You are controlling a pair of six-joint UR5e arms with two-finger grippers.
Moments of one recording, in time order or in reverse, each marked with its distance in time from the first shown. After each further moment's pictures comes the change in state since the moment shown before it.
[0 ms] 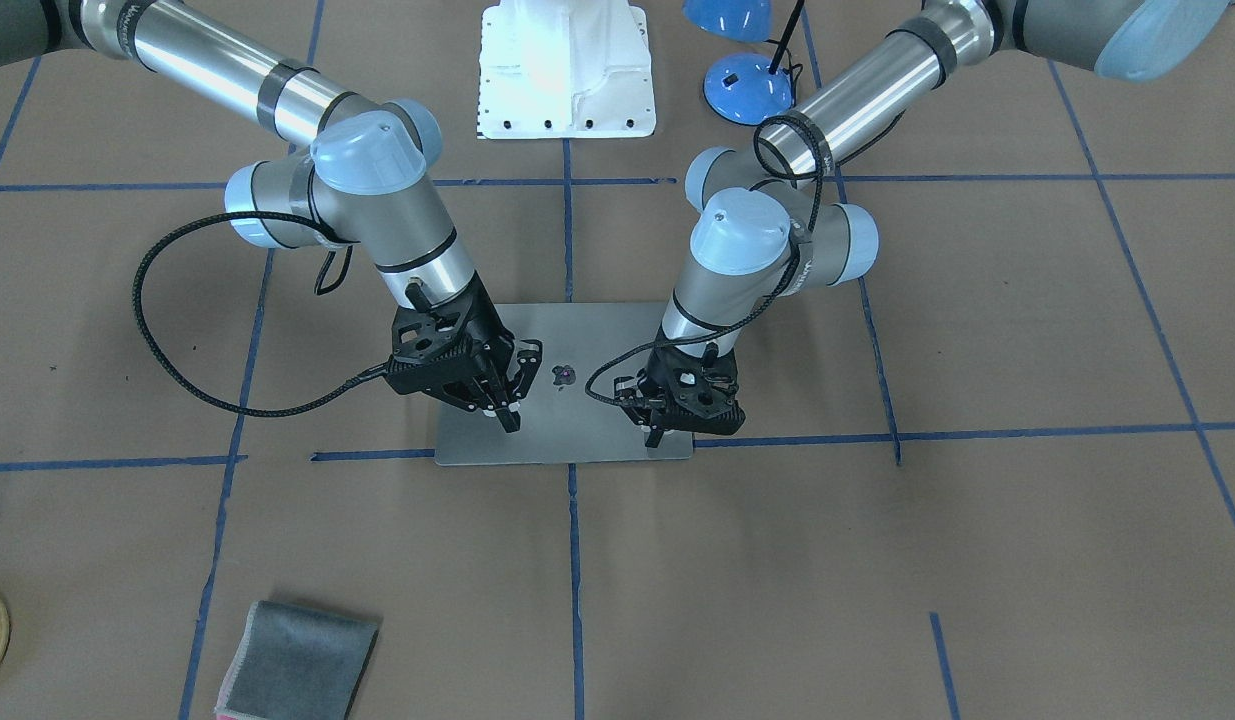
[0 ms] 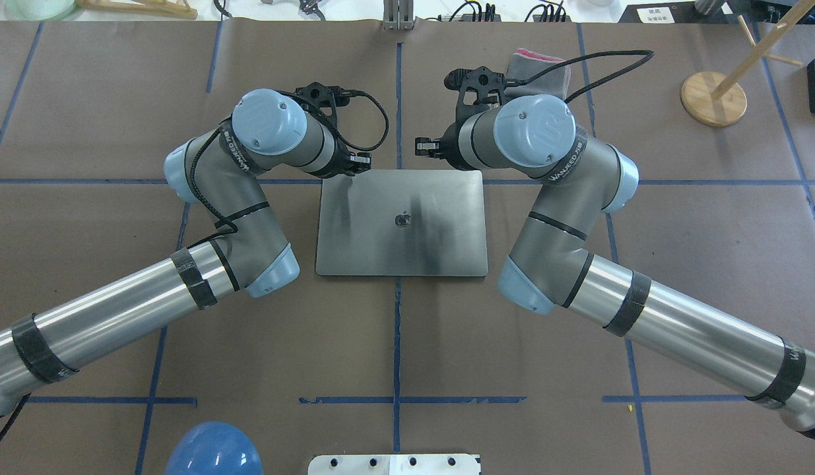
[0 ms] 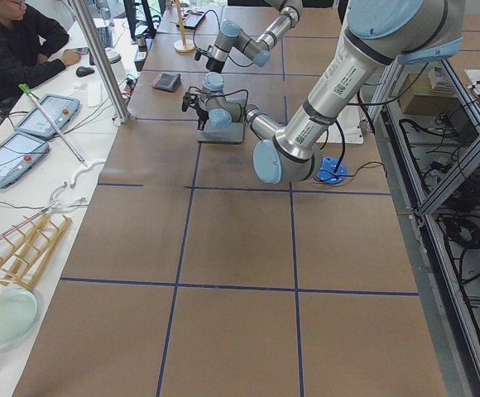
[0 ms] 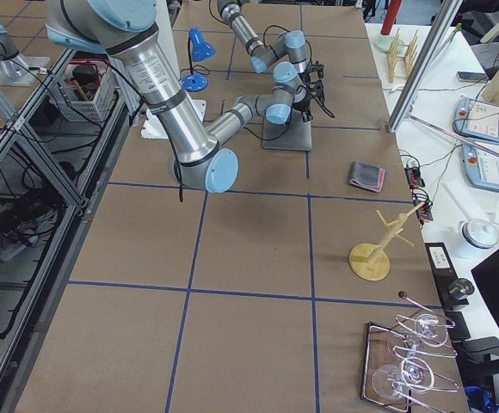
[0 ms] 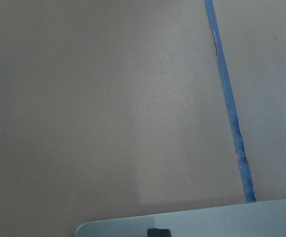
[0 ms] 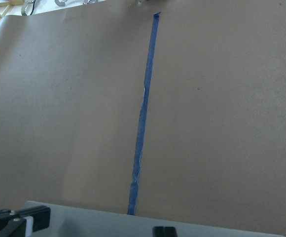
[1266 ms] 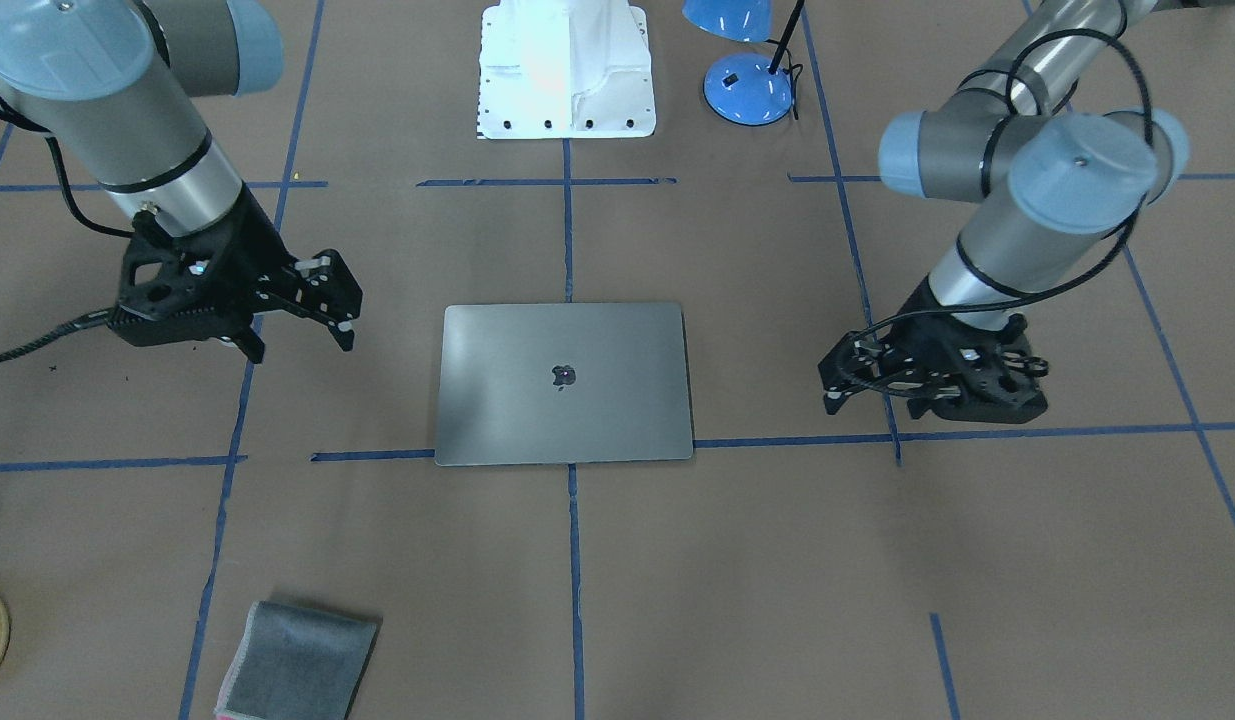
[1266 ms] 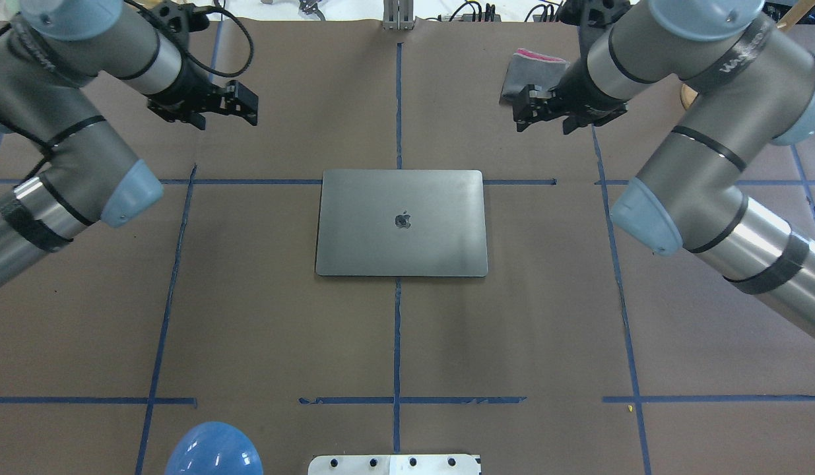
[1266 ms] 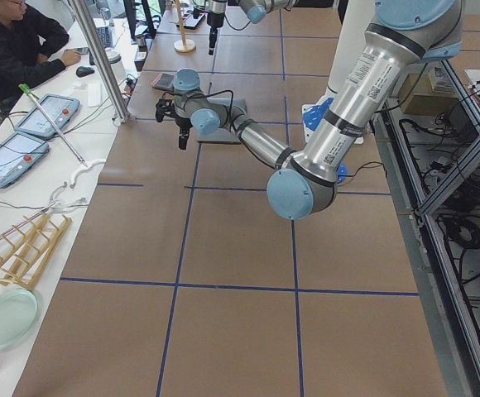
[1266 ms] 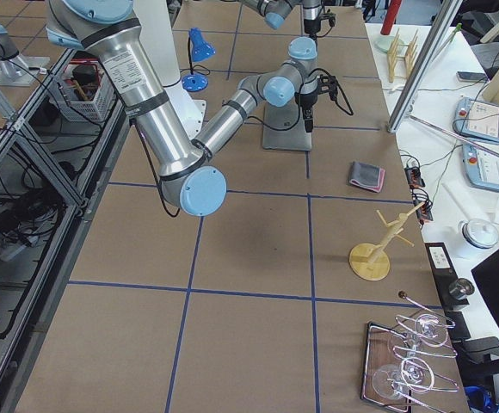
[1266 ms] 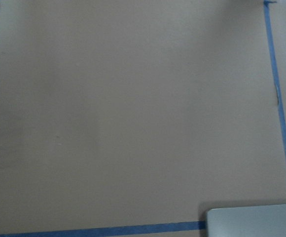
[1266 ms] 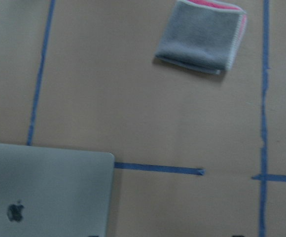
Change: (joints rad) left arm -0.323 0.313 -0.417 0.354 -0.308 0.244; right arm 0.270 -0.191 0.478 -0.708 0.360 -0.329
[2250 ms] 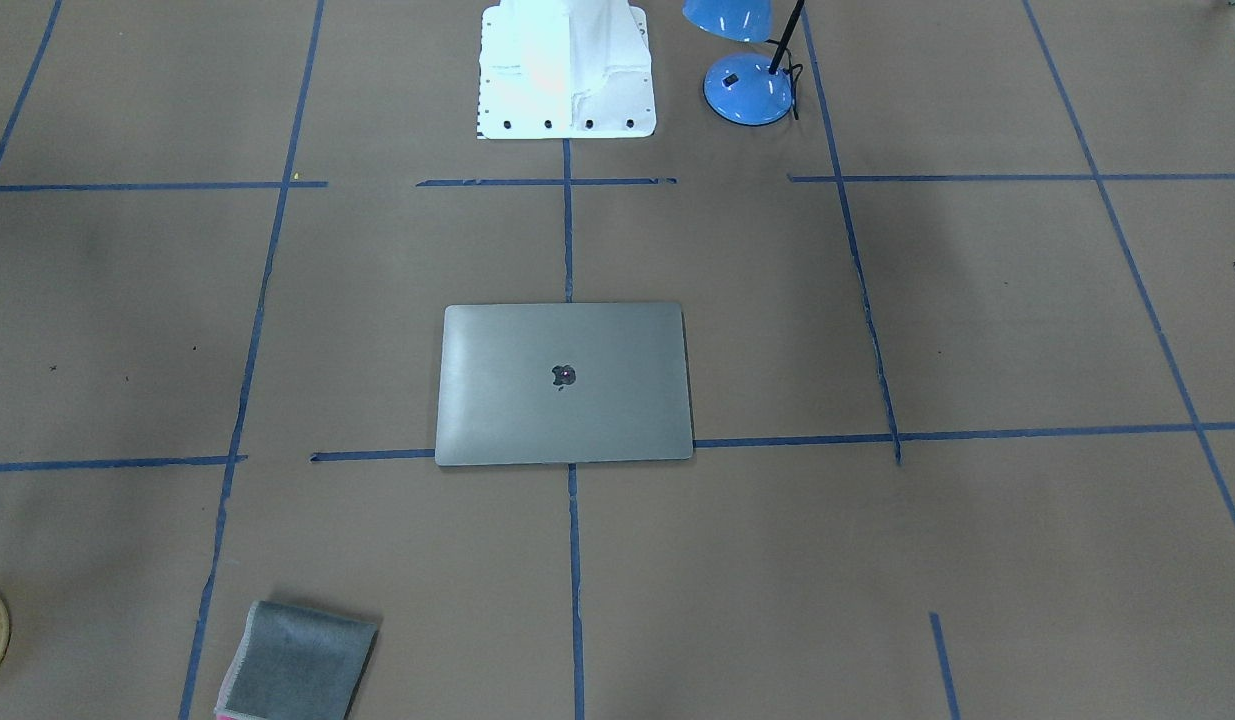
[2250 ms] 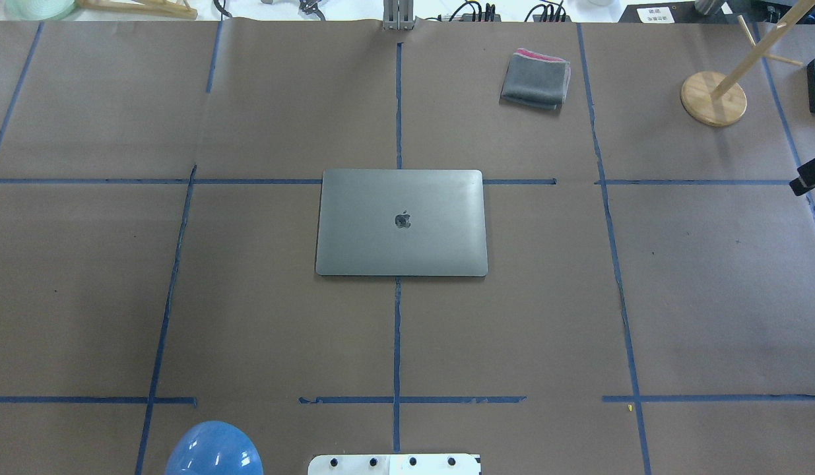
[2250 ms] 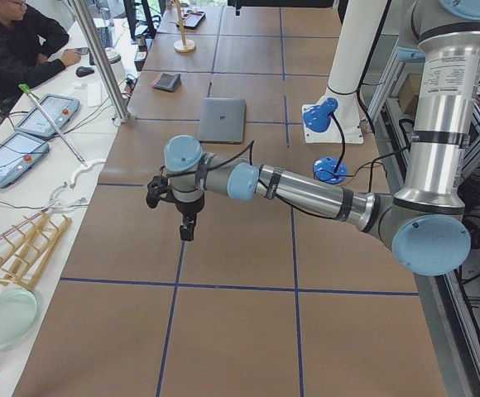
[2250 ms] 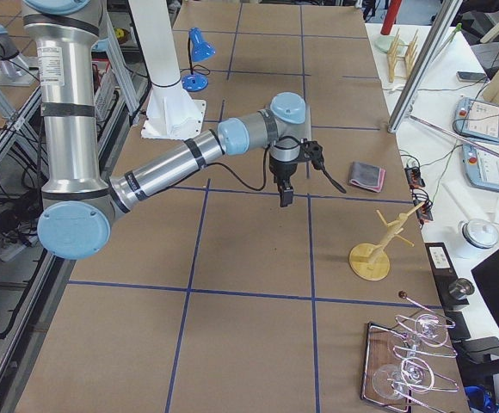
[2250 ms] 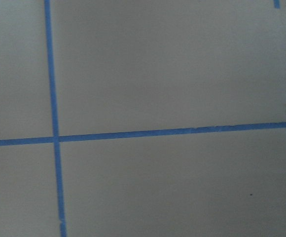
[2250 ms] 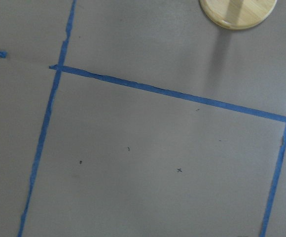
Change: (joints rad) left arm -0.517 0.435 -0.076 0.261 -0.239 0.791; right arm 0.392 -0.488 0.106 -0.097 0.230 -0.714
